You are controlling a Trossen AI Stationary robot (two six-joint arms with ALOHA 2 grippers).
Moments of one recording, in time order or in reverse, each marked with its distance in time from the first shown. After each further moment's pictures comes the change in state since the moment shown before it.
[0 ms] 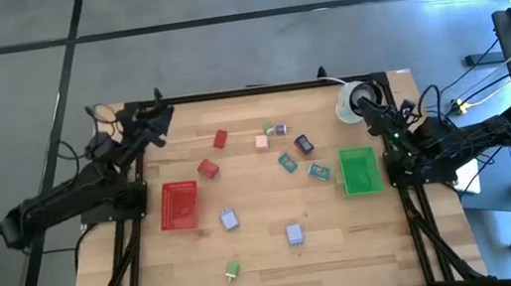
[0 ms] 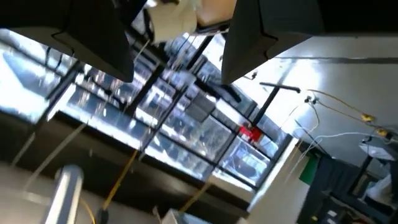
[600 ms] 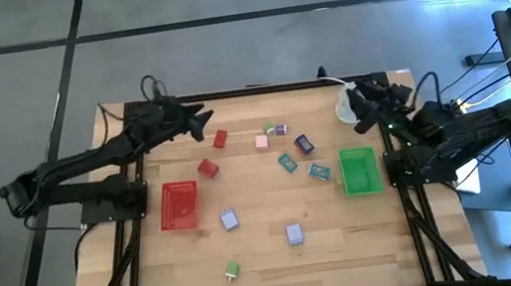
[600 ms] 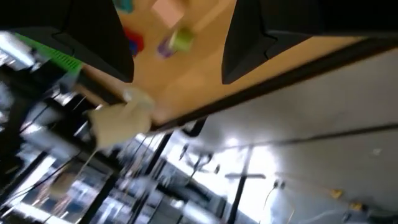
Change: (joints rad) left arm 0.000 0.508 0.237 -0.227 0.093 0.135; right arm -0.001 0.431 0.355 -0.001 -0.044 -0.346
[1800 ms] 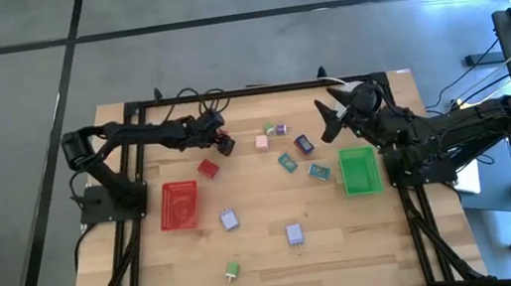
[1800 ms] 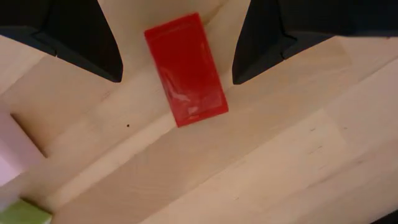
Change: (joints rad) left arm -0.095 0.635 0.273 -0.400 -0.159 -0.029; right arm -0.110 0.313 0.077 -0.006 -0.105 -0.054
